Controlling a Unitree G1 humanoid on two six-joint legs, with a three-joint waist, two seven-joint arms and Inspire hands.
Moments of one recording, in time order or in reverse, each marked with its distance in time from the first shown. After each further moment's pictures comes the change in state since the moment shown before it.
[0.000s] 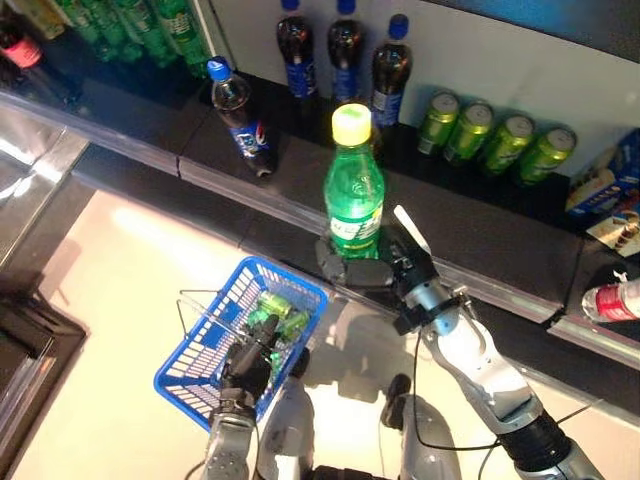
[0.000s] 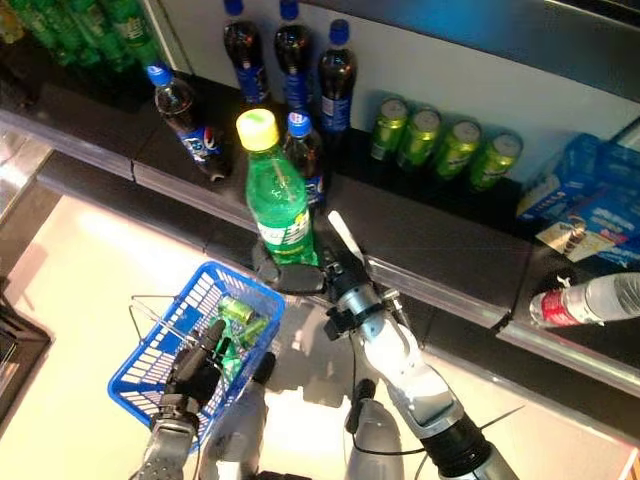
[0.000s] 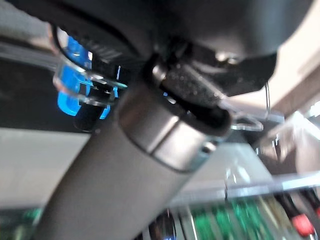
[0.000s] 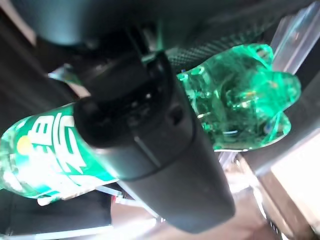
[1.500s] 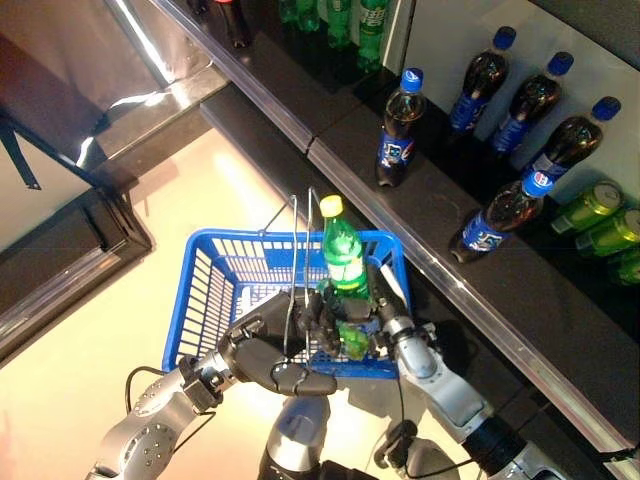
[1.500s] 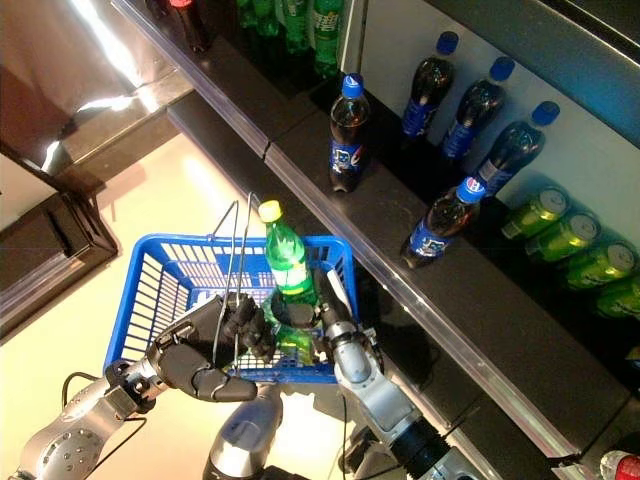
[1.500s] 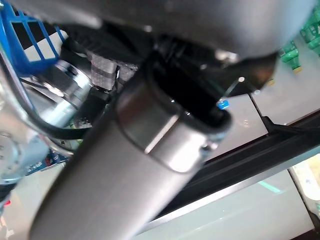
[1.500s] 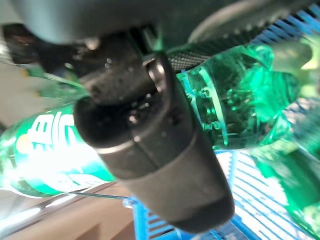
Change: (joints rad) left arm 0.011 0.395 0.010 -0.576 0.217 0.372 -0.511; right arm 0.029 0.138 0.175 0.439 -0.033 0.094 -0.276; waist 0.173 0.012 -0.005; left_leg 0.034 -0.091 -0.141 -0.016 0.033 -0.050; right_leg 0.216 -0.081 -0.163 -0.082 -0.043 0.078
